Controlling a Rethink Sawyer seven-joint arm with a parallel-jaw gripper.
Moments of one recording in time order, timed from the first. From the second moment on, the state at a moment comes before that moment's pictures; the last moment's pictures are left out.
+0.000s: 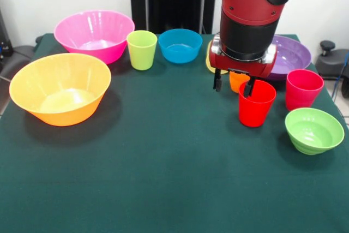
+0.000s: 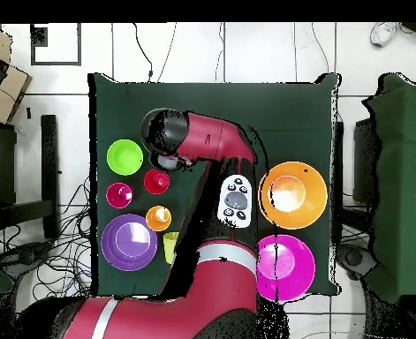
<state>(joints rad) -0.04 -0.41 -0.13 1.27 0.17 0.92 1.84</state>
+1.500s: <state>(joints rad) -0.04 -0.42 -0.13 1.31 0.17 0.92 1.84</state>
